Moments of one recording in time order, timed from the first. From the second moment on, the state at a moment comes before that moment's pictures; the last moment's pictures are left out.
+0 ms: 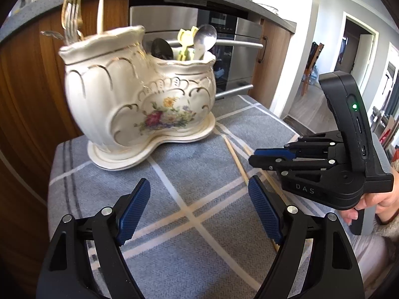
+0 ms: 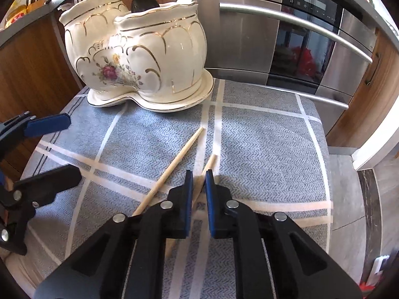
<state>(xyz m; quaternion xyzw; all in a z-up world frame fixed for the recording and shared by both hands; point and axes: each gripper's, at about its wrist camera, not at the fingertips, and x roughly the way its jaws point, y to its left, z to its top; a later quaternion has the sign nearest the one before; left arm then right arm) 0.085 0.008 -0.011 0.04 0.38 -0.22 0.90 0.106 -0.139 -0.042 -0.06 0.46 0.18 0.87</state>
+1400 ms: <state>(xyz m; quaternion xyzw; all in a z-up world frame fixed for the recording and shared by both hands) 0.109 -0.059 0.003 0.08 0.38 -0.25 0.89 0.083 -0.229 0.010 0.12 0.35 0.22 0.90</state>
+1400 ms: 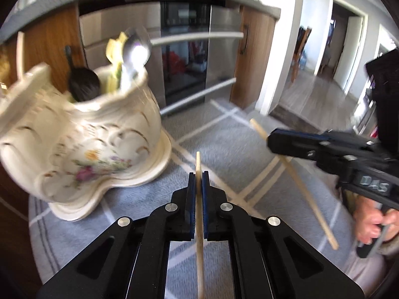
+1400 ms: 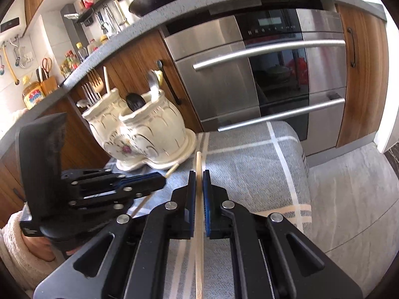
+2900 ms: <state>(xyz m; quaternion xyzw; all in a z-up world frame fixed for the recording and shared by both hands) 0.211 0.058 0.150 -0.04 0.09 -0.11 0.99 0.211 -0.127 0.111 0.14 0.07 0.19 0.97</state>
